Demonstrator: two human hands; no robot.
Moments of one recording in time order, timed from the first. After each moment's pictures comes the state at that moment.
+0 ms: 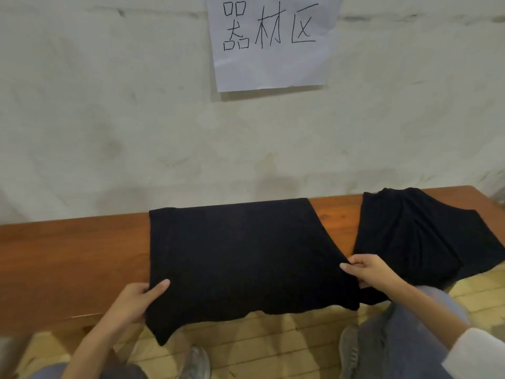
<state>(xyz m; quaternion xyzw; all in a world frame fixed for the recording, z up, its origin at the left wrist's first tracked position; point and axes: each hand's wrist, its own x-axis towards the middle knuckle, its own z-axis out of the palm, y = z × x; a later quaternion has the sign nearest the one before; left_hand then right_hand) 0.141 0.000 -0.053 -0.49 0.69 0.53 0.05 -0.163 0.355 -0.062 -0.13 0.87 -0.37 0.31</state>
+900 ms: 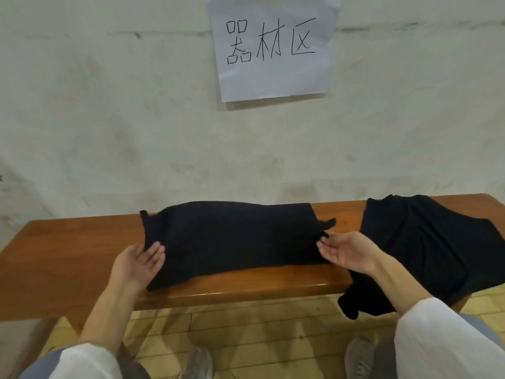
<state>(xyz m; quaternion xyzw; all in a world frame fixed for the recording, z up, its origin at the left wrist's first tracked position) 0.108 0.001 -0.020 -0.46 0.23 0.80 -0.31 -0.183 0.314 -0.025 0.04 0.56 -0.67 0.48</state>
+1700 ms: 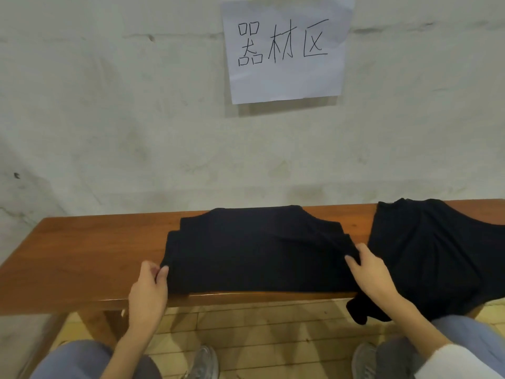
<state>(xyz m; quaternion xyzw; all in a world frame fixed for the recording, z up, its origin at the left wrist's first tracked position) 0.138 0.041 -0.060 -0.52 0.77 0.31 -0.23 -0.161 0.336 -0.065 -0.20 0.92 -0.32 0.11</state>
